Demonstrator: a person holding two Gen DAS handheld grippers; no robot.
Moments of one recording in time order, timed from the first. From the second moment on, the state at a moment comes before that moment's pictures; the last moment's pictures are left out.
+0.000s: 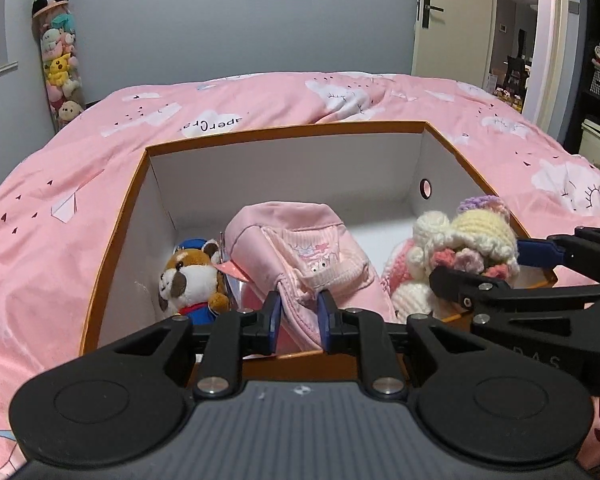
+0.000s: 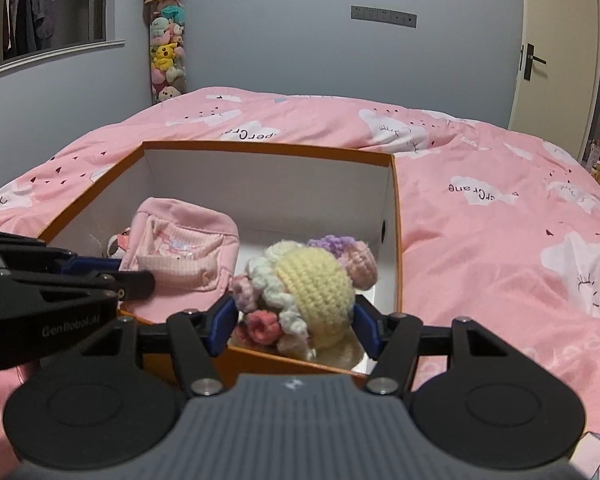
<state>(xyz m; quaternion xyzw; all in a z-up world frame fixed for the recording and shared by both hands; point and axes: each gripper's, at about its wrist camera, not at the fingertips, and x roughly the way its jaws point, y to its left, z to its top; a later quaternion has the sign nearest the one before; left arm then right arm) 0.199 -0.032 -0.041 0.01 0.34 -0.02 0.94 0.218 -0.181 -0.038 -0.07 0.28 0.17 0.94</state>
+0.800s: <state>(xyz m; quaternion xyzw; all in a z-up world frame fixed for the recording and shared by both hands) 0.188 -0.021 -0.033 -0.05 0.34 -0.01 0.94 0.218 -0.176 -0.035 -0.08 0.29 0.16 0.94</state>
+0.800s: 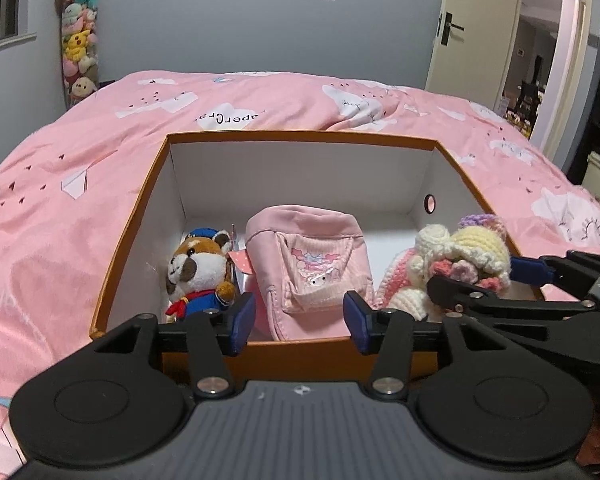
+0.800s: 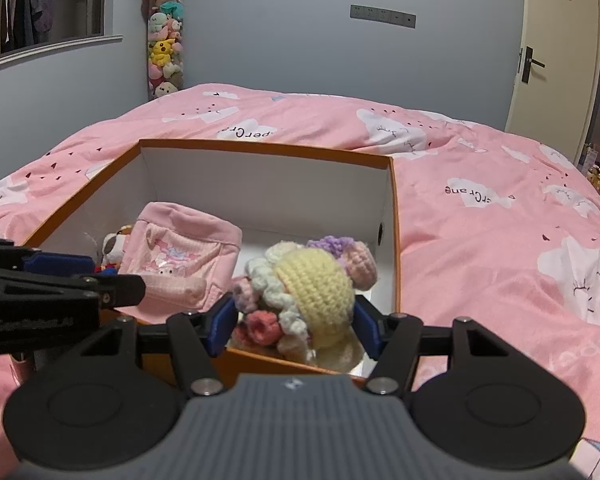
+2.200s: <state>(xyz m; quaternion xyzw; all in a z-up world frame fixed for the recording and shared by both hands) 0.138 -0.023 0.002 -0.06 0.36 -0.02 0.93 0.147 -0.193 0.011 -0.02 0.28 0.16 0.95</state>
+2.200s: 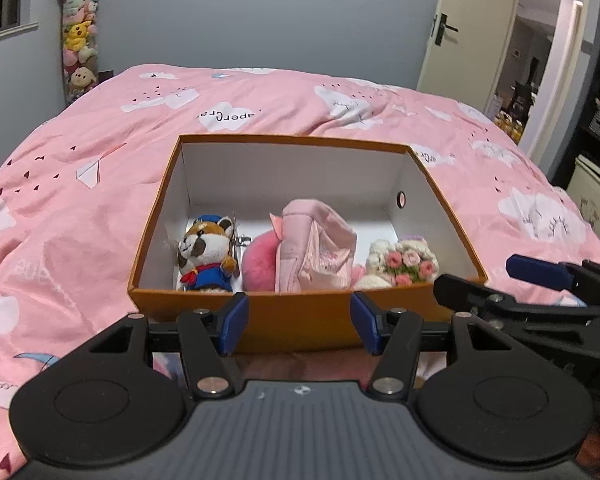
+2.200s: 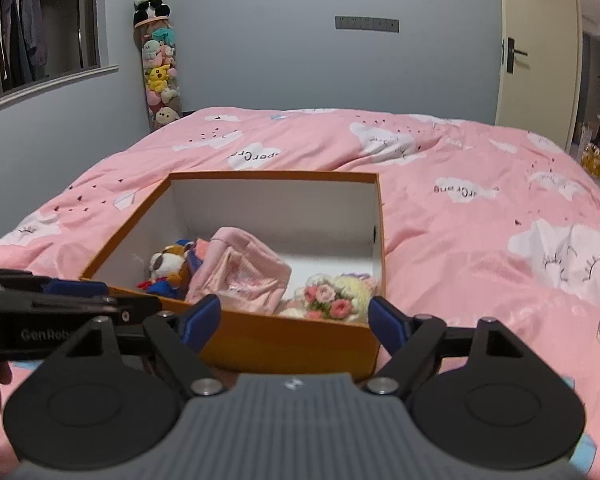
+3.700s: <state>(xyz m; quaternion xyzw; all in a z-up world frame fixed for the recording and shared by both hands) 0.117 0.036 -0.030 -0.03 0.44 0.02 0.90 0.137 -0.121 -0.052 -0.11 0.40 0.28 0.87</state>
